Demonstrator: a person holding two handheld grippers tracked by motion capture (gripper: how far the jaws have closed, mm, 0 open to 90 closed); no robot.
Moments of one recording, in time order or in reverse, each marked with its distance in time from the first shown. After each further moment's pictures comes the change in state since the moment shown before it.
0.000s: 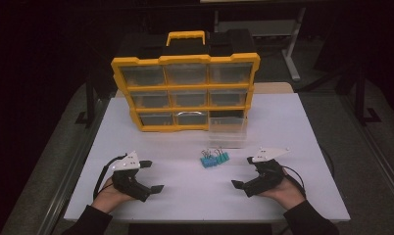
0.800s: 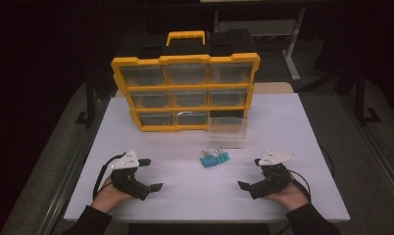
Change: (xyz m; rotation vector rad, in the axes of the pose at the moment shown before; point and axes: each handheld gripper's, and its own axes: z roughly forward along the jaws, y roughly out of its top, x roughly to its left) left arm 0.002 0.003 -0.002 -0.011 0.016 0.004; right arm -0.004 -0.017 -0.009 -0.007 -0.071 0.015
